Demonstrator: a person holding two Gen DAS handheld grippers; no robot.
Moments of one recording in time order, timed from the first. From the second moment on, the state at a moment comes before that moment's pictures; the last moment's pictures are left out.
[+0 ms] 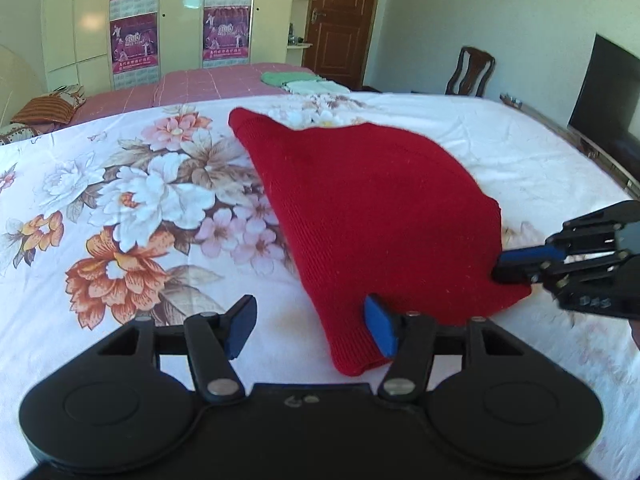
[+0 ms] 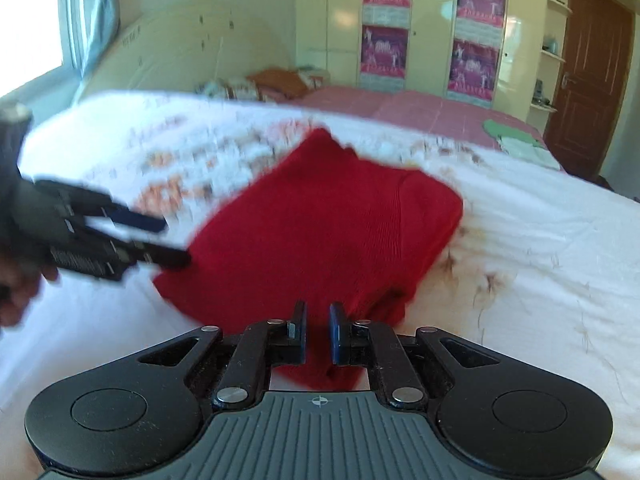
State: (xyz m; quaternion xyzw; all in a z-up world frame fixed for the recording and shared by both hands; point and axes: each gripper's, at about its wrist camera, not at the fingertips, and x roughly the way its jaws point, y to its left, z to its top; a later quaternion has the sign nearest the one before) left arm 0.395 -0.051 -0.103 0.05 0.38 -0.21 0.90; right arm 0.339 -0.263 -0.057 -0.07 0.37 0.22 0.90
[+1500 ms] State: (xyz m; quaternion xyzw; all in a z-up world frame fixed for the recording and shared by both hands) left arm 0.595 -0.025 -0.116 -0.12 0.35 -0.16 0.92; right arm 0.553 -0.265 -0.082 -0.07 0.37 0.20 0.90
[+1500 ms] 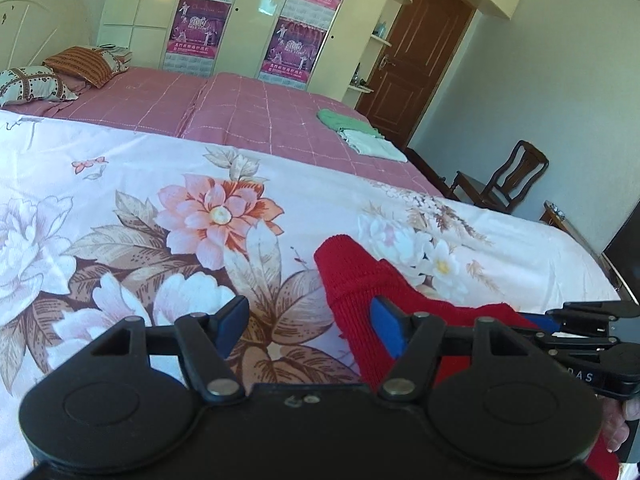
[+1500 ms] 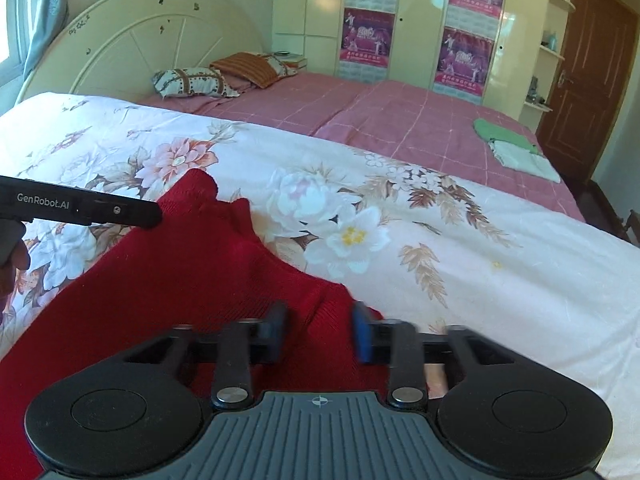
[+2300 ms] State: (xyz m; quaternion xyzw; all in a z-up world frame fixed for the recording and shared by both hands) left arm 0.565 -0.078 -0.120 0.03 0.39 -0.20 0.90; right arm 0.523 -0.299 -0.070 0.01 0.39 0.16 0.91
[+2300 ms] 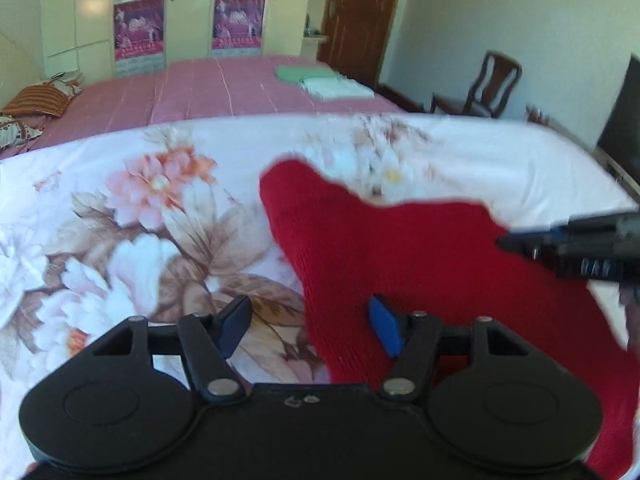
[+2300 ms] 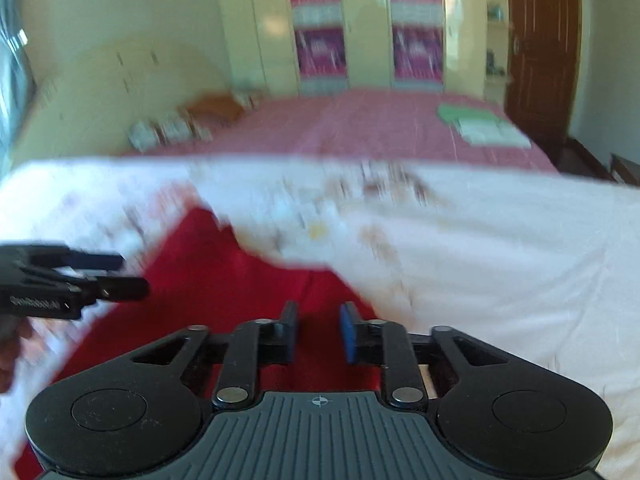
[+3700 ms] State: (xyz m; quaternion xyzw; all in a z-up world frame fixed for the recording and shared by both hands) left arm 0.428 -0.083 -0.076 0.09 0.36 -0.16 0.92; right arm 0.377 -0.309 -0.034 0.11 0.35 0.16 0.92
